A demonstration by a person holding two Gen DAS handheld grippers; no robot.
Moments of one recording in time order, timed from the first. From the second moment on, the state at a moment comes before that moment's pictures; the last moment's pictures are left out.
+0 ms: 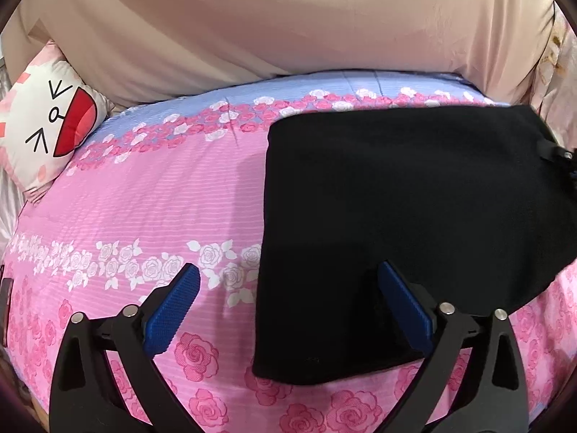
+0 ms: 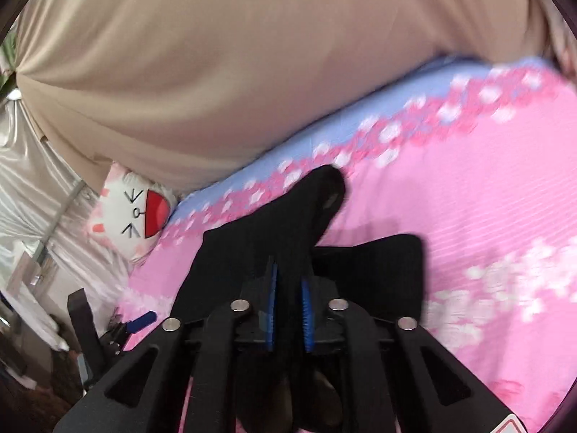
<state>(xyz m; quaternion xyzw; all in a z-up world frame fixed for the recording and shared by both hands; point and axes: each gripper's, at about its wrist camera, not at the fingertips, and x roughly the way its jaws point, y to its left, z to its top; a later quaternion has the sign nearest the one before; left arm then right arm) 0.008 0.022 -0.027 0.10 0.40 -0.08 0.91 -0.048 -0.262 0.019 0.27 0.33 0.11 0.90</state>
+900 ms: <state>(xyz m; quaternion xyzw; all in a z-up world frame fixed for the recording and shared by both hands) 0.007 0.042 -0.021 0.06 0.40 -0.10 0.91 -0.069 -0.254 0.006 0.26 0.36 0.05 0.89</state>
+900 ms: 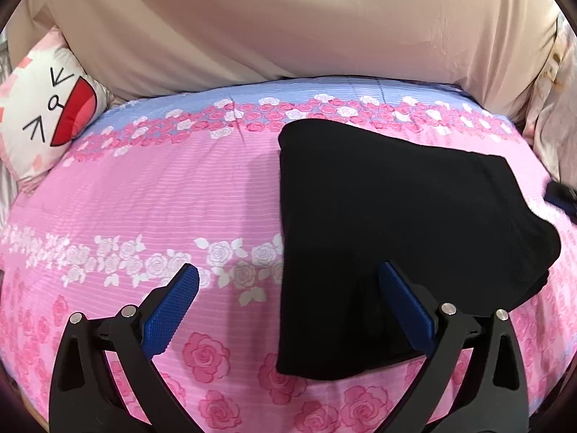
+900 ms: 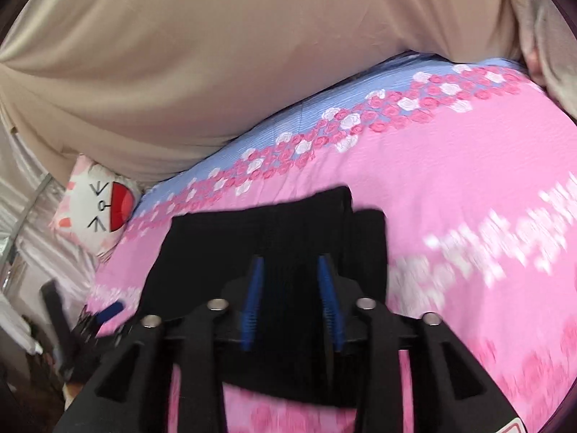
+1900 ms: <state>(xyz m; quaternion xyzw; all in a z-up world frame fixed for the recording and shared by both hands) 0.008 0.020 -0.041 0.06 0.47 -0.09 0.88 -0.117 -0.252 -0.014 0.26 0.39 0.03 0.89</state>
